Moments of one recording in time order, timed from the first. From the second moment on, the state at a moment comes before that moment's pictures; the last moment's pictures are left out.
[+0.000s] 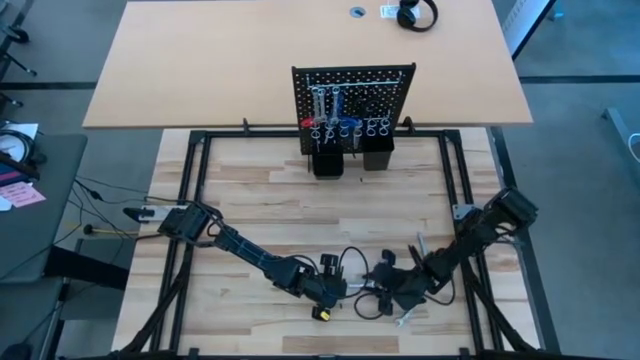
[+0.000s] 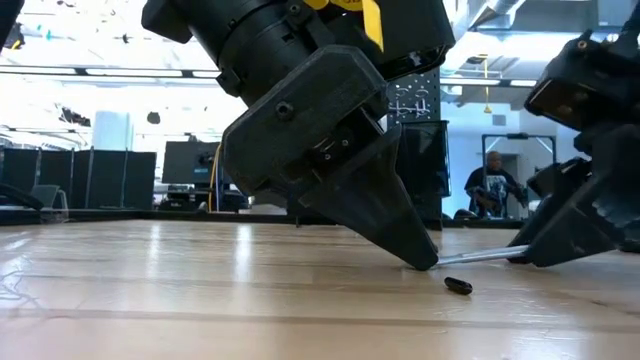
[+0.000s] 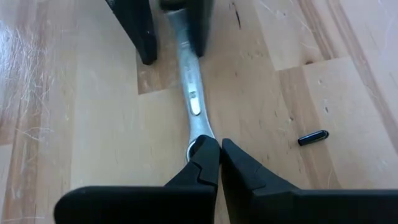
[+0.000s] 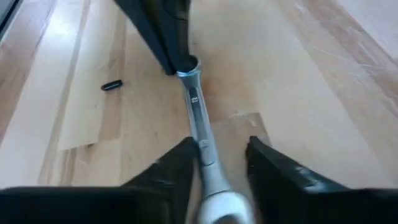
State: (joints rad) left arm -0.42 2.19 1.44 -0.17 -0.28 -0.12; right arm 0.71 1.81 0.58 0.36 0.53 0.75
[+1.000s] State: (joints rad) left arm -0.59 1.90 1.29 -0.56 -1.10 -0.53; right arm 0.70 1.82 0.56 0.94 0.87 0.43
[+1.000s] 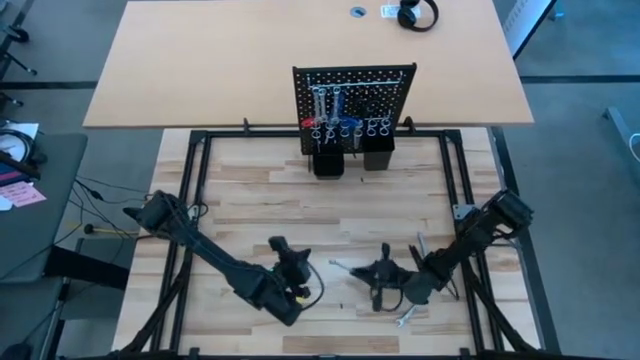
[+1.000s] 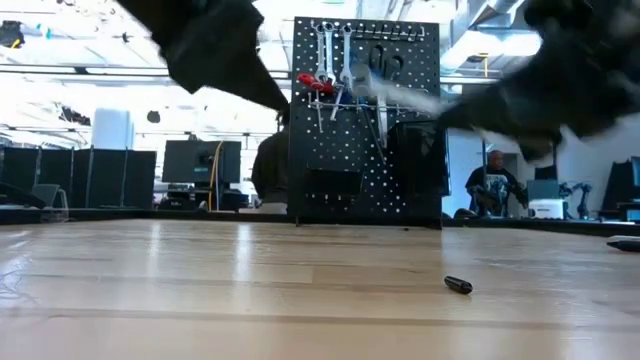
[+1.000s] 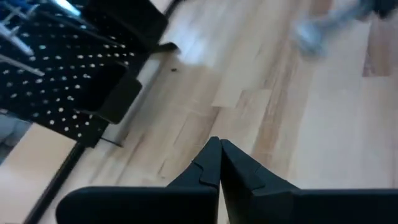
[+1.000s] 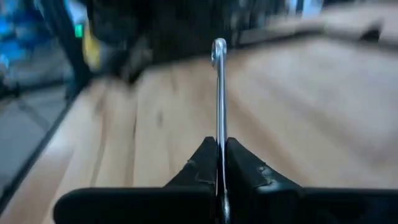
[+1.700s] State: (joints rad) left arm -0.59 1.90 1.03 0.13 -1.08 -0.24; right arm 0.07 1.56 0.68 1.57 0.48 0.12
